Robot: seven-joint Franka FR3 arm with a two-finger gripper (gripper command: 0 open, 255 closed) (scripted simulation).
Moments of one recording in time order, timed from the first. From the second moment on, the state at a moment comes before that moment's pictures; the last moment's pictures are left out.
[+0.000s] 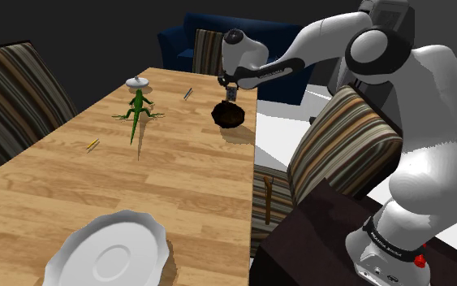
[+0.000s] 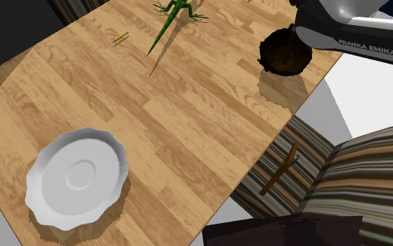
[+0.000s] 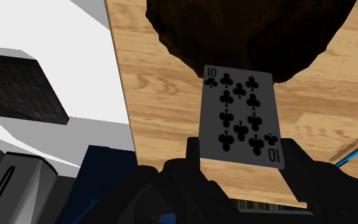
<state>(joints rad) -0.47 0.76 0.55 -1.34 -1.12 2.26 1.26</state>
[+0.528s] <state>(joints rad) -0.46 0.80 0.52 -1.35 -1.16 2.30 1.31</state>
